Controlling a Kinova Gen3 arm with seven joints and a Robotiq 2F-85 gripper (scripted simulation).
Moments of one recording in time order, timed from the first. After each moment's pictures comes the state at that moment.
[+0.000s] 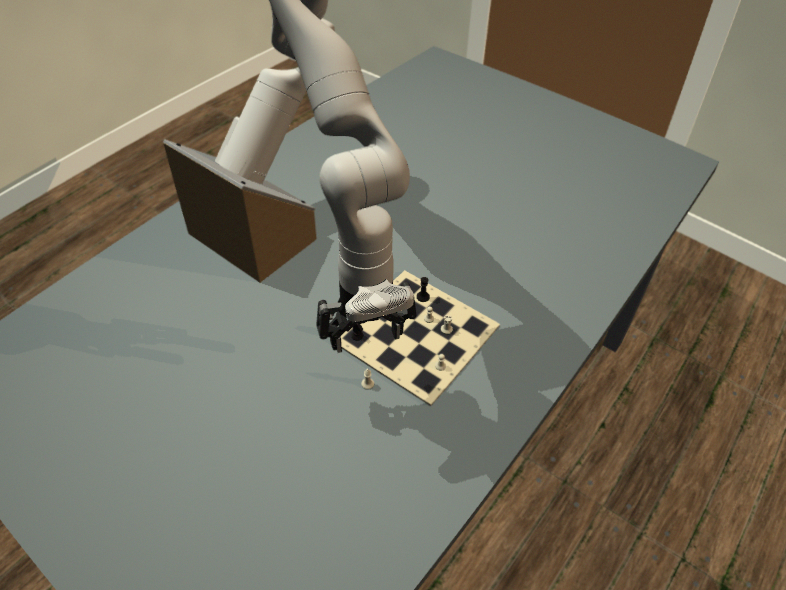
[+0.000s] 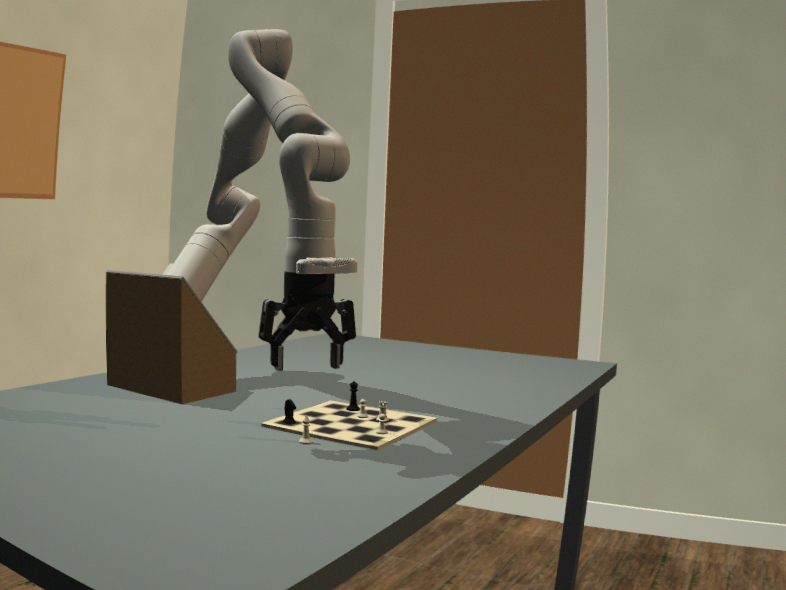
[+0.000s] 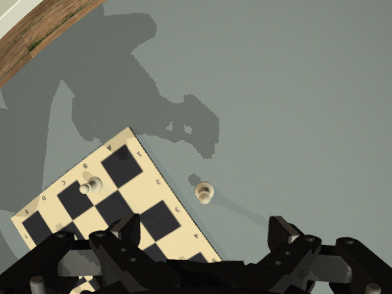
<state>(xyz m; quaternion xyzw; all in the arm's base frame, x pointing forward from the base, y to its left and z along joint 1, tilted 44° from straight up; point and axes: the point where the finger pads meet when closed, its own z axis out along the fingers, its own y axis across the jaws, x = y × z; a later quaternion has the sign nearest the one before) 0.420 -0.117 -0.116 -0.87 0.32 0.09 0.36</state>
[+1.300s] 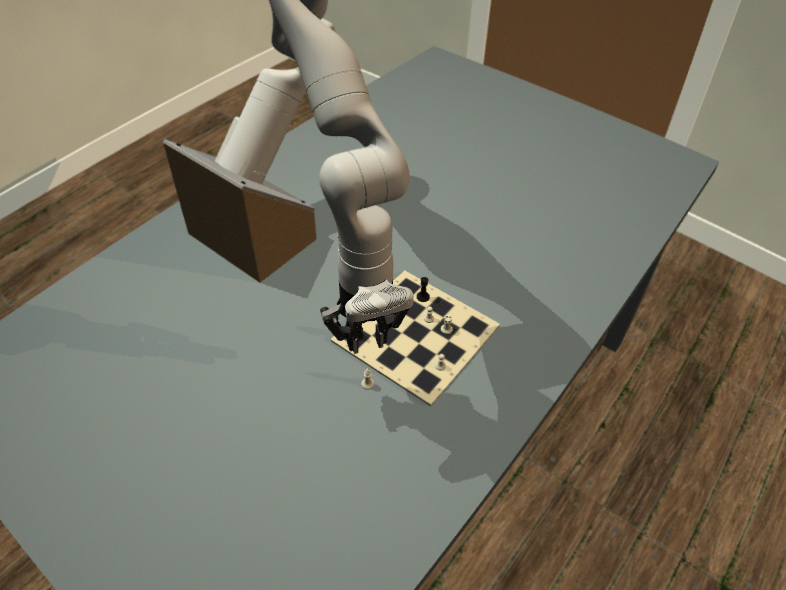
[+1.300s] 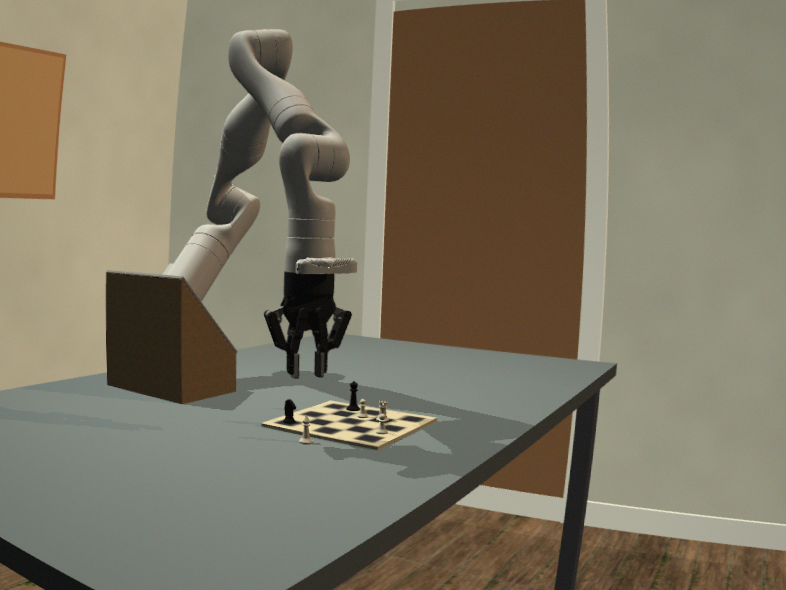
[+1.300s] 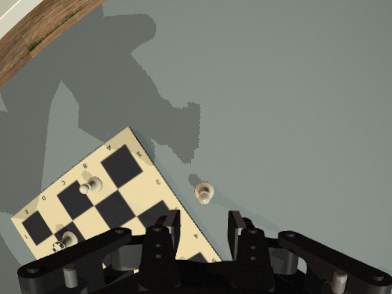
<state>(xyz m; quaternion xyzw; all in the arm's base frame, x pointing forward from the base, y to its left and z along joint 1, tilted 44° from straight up) 0.420 -0.117 -0.116 -0.87 0.32 0.09 0.36</state>
